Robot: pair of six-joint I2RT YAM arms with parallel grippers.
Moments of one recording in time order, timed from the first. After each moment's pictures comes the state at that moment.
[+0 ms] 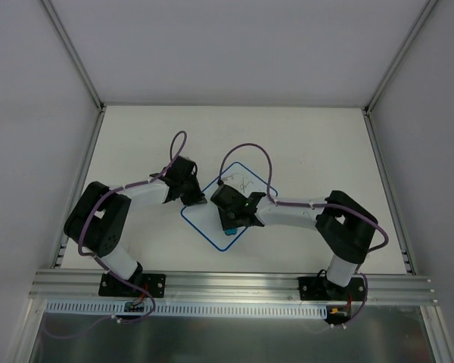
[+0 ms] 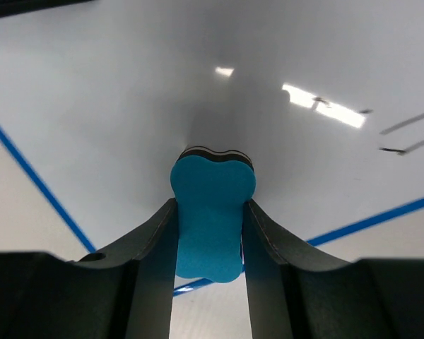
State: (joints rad) left arm -0.48 1.63 0.80 -0.20 0.11 -0.84; right arm 1.08 1.77 1.06 -0.39 0.25 0.66
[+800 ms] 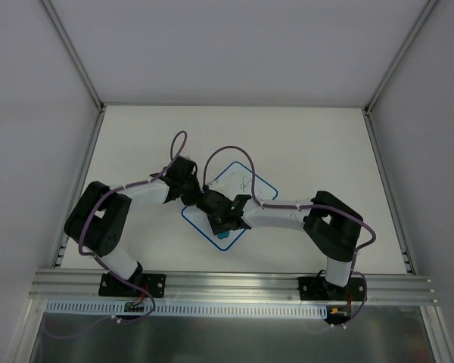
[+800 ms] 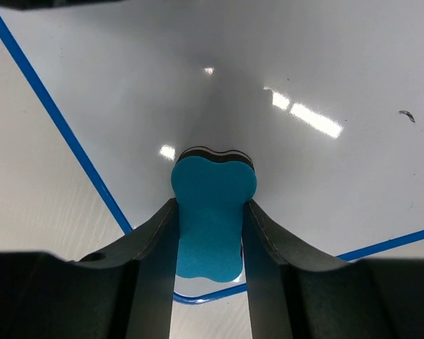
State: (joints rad) left arm -0.48 1.63 0.80 -0.19 0.11 -0.83; right arm 1.14 1.85 1.18 -0.46 0.28 0.63
